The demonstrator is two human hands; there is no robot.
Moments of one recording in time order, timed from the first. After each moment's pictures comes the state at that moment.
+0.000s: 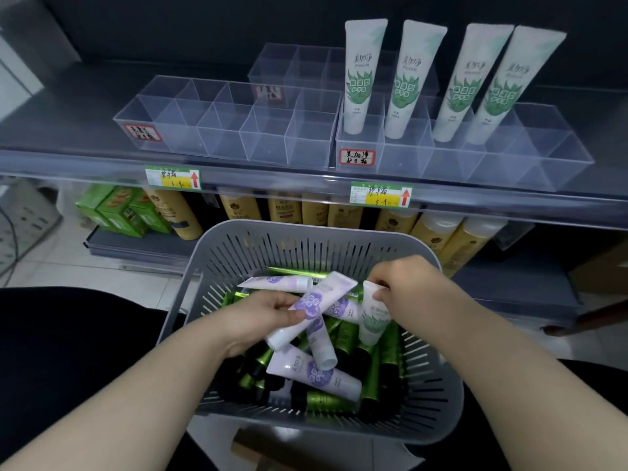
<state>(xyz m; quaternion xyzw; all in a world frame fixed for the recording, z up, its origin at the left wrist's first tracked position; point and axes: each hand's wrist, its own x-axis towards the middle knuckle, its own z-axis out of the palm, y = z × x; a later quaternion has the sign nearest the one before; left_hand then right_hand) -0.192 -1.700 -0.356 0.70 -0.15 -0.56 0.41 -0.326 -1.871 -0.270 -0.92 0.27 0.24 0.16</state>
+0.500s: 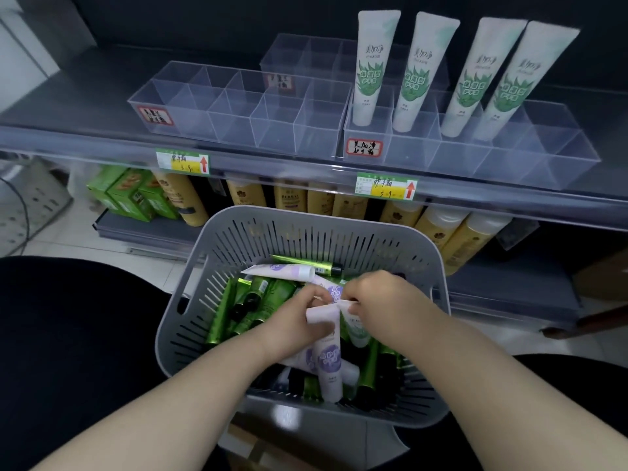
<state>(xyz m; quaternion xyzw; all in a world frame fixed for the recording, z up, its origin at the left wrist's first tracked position) -0.245 -1.713 -0.369 0.76 -0.28 -0.44 0.39 -0.331 -1.841 -0.298 -0.95 0.17 0.21 0.13</state>
